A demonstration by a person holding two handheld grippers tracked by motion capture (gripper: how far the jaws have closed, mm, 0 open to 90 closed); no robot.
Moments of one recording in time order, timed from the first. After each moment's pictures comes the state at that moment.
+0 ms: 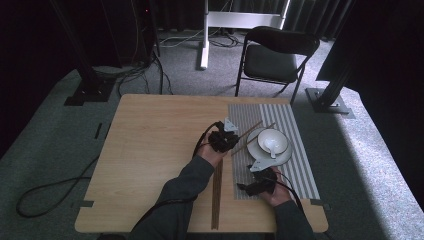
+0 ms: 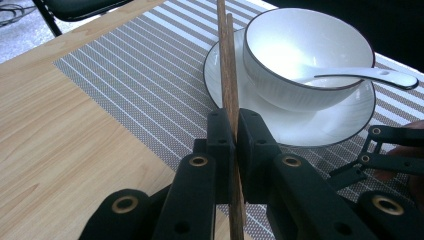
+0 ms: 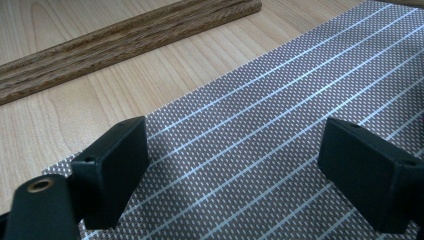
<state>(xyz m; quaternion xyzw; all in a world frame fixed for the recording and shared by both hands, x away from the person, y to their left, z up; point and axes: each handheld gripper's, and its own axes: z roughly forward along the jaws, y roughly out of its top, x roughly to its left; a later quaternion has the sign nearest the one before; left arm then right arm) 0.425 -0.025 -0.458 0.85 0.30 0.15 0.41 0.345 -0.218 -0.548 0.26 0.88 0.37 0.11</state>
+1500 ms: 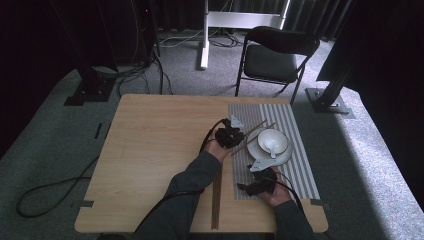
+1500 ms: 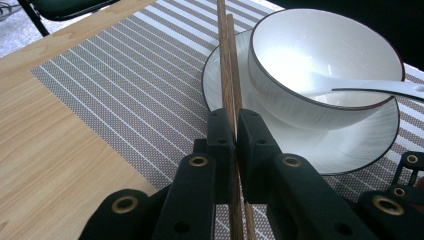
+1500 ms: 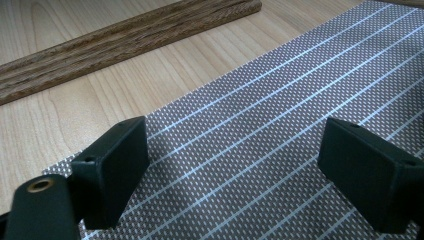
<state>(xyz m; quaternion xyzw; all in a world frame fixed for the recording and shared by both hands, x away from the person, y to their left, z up) 0.449 -0.046 -0.471 0.85 0.29 0.14 0.41 0.345 -0.218 -0.548 0.26 0.88 0.37 0.11</state>
